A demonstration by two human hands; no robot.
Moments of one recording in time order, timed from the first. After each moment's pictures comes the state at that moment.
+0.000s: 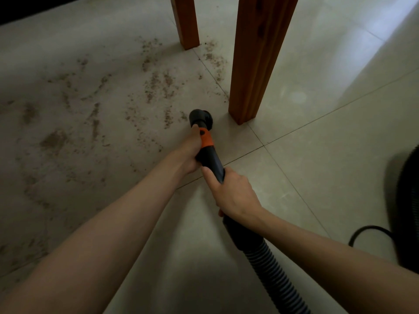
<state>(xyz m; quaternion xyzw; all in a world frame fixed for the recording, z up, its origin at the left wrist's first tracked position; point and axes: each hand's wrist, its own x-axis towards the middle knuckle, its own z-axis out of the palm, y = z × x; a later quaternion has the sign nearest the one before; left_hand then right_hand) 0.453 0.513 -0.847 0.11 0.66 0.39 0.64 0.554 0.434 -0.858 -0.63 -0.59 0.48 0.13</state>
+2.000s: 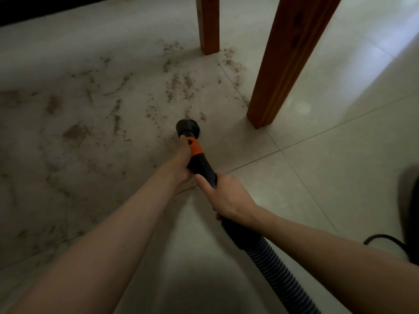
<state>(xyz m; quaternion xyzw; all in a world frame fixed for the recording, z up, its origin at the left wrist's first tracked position) 0.397 0.484 -0.850 0.05 0.68 0.45 0.58 0.506 0.421 -0.849 -0.59 -0.65 0.48 0.05</state>
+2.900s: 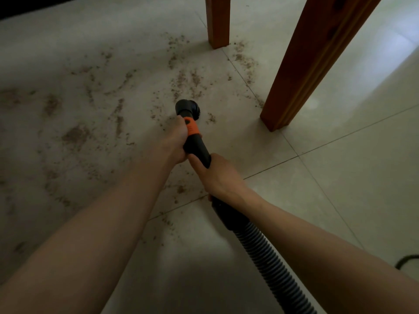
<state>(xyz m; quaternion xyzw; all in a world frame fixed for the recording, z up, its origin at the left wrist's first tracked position) 0.351 0.543 -0.857 0.08 0.71 0.42 0.56 0.457 0.480 -0.862 -0.58 -0.64 0.50 0.08</state>
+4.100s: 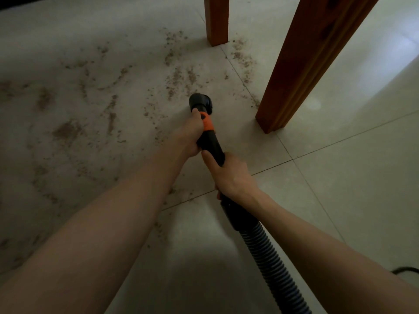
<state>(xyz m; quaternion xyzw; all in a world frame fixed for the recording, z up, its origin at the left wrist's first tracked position) 0.393 0.566 -0.859 0.14 0.69 0.41 0.58 0.495 0.495 -0.868 -0.60 -0.60 0.52 0.11</state>
